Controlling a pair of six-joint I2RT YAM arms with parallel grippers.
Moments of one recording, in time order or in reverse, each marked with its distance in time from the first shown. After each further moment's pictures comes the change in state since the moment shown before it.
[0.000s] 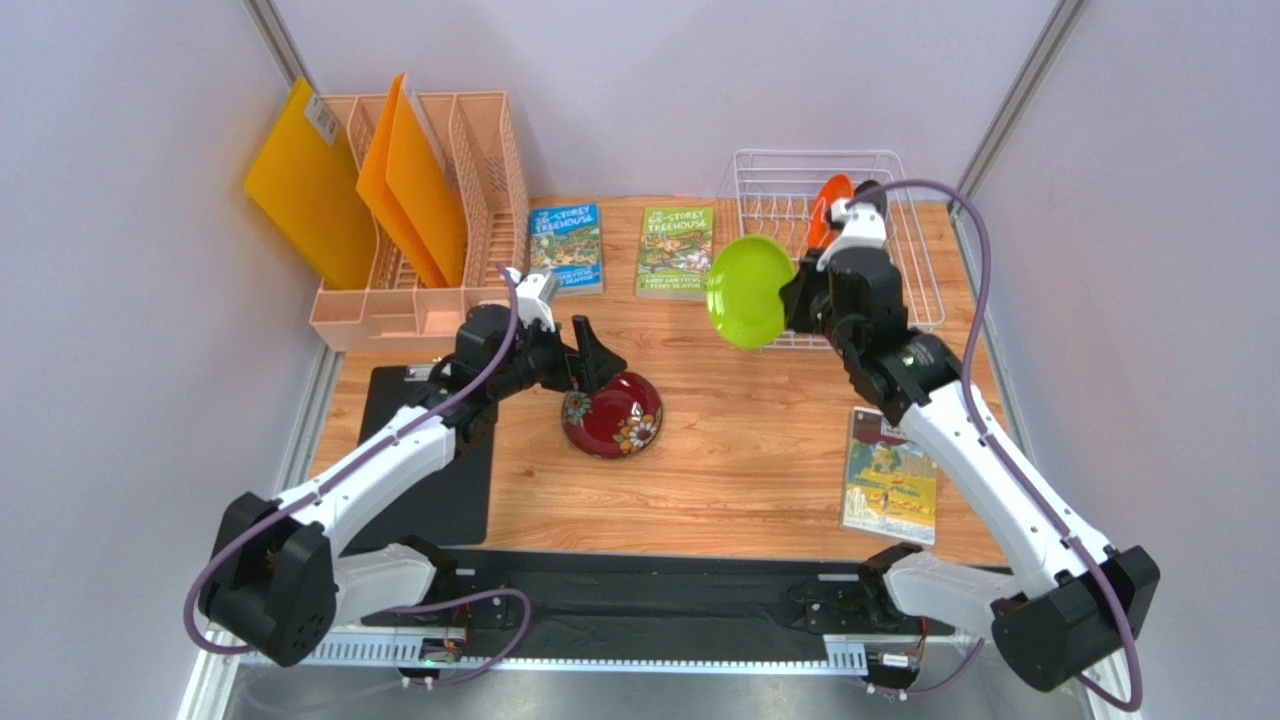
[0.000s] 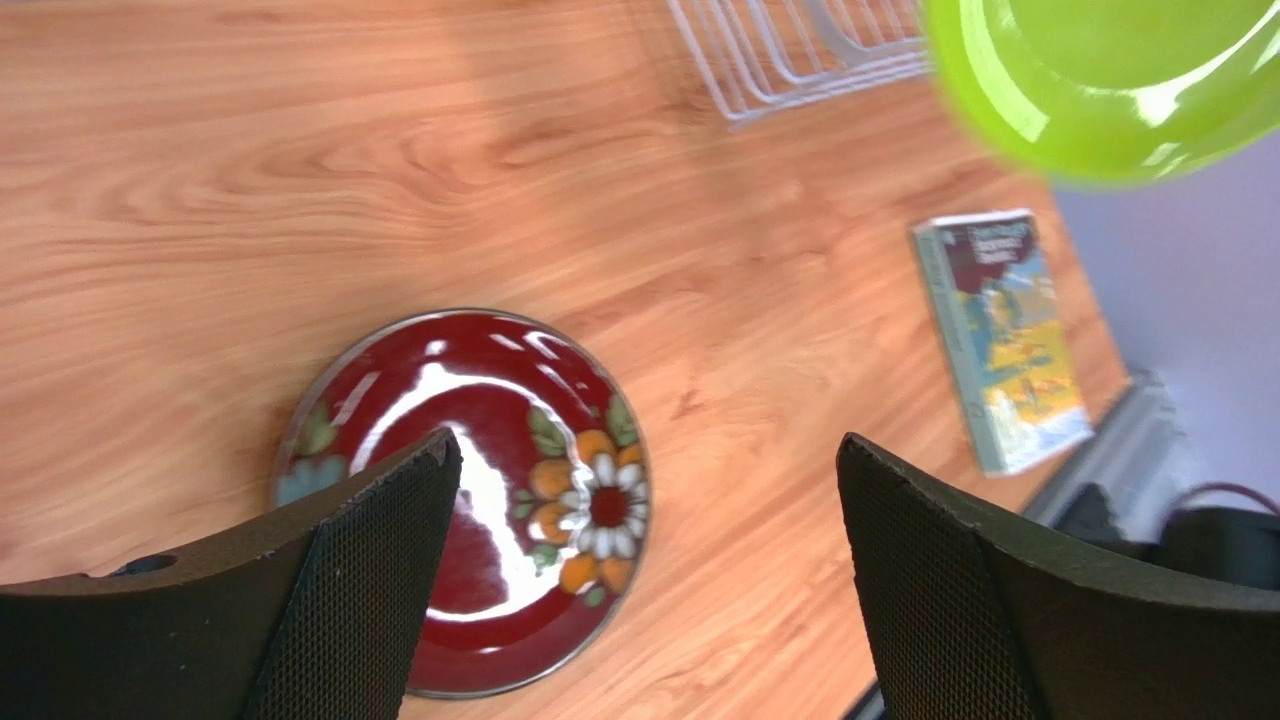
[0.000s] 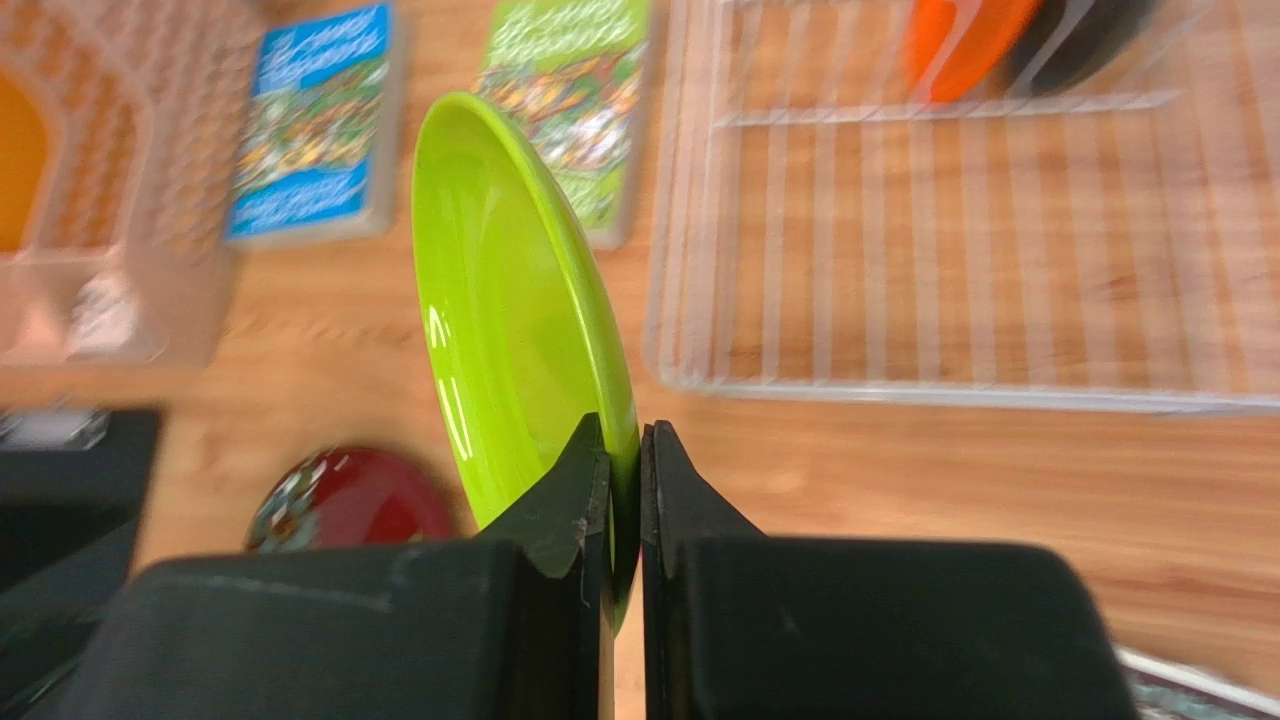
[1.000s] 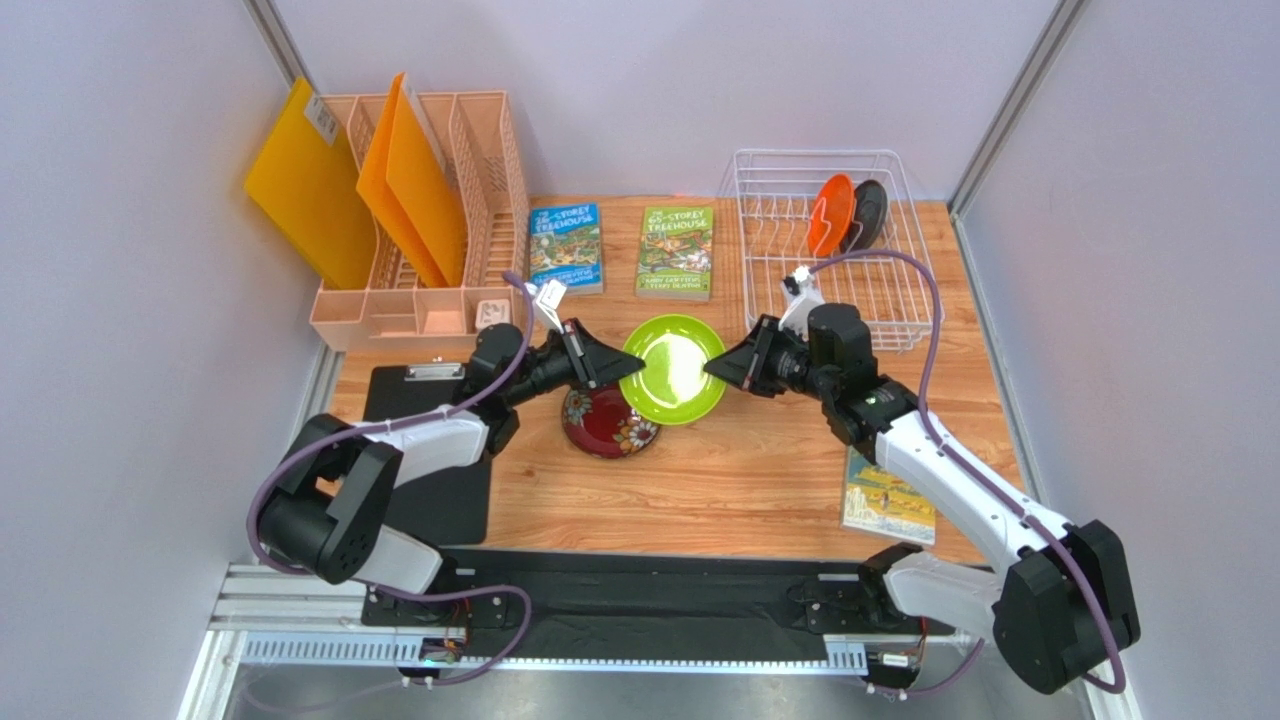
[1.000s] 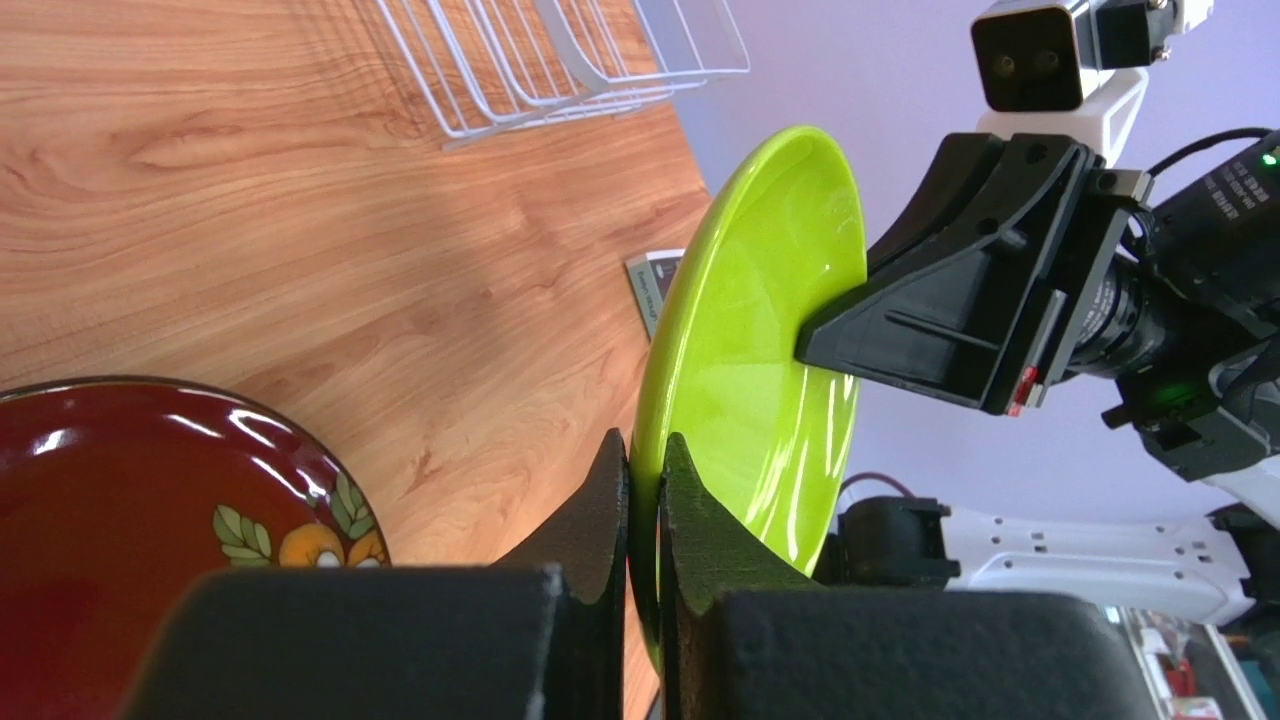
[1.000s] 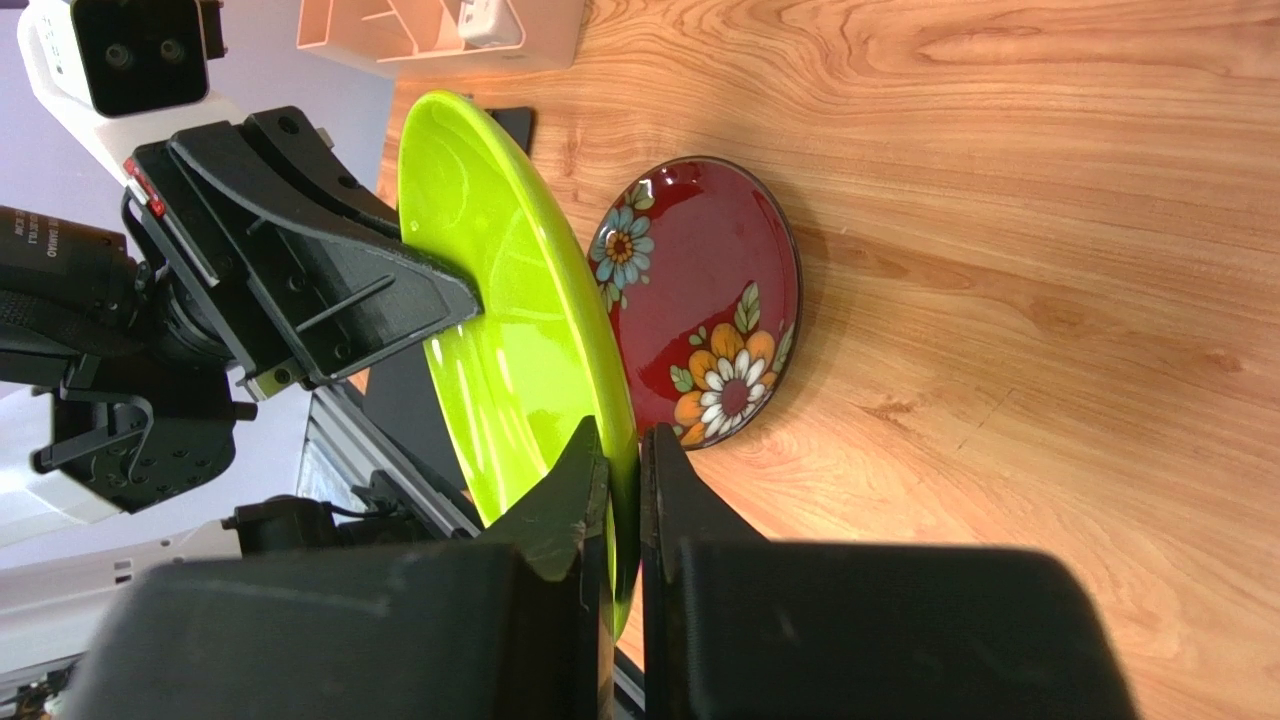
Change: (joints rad) left arm 0.001 0.282 -0.163 0.736 0.282 -0.456; right arm 0.009 -0.029 -0.411 0.361 -0.606 0.385
